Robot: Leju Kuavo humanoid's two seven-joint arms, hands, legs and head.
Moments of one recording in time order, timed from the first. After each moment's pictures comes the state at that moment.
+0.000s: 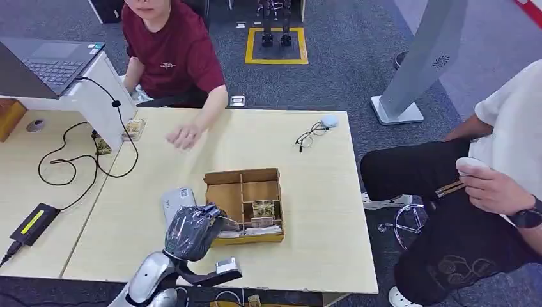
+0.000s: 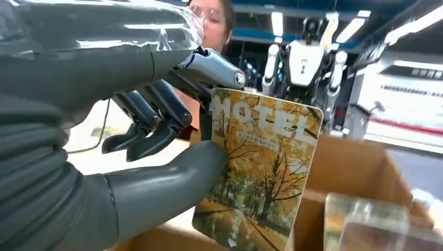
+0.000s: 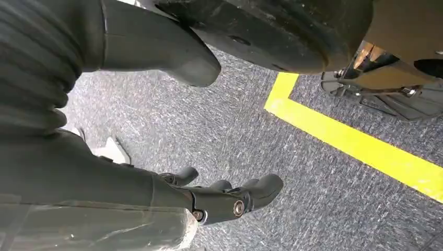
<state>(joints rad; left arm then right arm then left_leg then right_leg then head) -0.14 0.13 -0.54 -1.34 -1.05 0.50 -0.06 -0.01 0.06 0.15 -0.17 0.44 -0.28 -0.03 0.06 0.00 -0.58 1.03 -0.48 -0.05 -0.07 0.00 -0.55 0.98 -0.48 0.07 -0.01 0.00</state>
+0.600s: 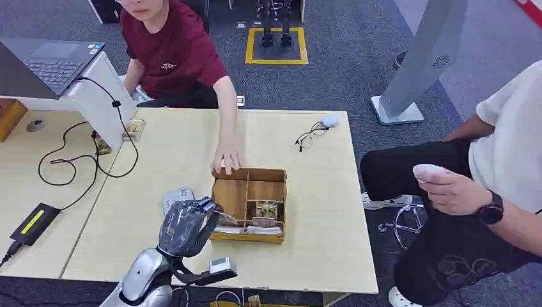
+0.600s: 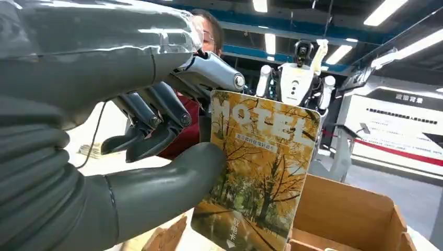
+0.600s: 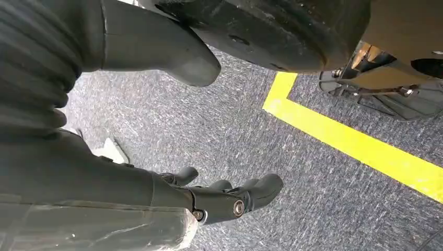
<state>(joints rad) -0.14 0.15 -0.54 -1.42 -1.02 0.49 -0.08 -0.01 0.06 0.15 -0.17 0.44 -0.28 -0.04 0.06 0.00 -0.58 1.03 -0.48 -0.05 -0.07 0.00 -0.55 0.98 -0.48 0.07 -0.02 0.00</state>
